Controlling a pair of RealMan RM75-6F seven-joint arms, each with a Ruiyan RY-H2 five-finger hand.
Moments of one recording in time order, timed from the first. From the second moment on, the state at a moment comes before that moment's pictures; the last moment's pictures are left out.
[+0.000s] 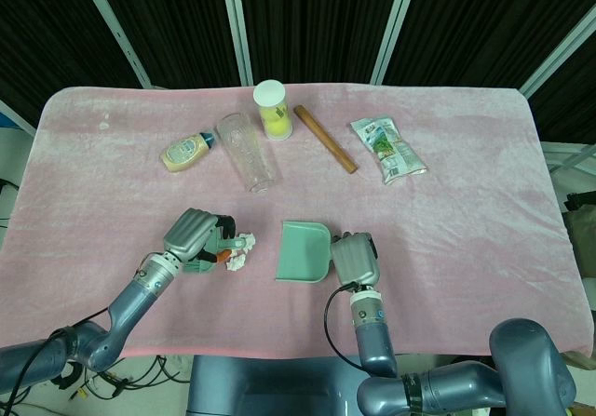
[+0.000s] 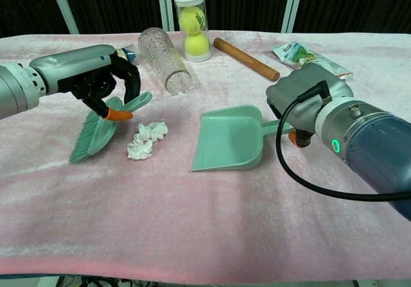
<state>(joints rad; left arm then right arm) -0.71 -1.52 -0.12 -1.43 1.33 0.94 -0.03 0.90 -1.81 0.18 -1.78 -0.48 1.55 -1.47</state>
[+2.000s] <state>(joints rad) -0.81 -1.70 -0.21 -1.38 1.28 0.89 -0.05 0.93 -1.82 0.18 -1.79 -0.45 1.56 -1.48</state>
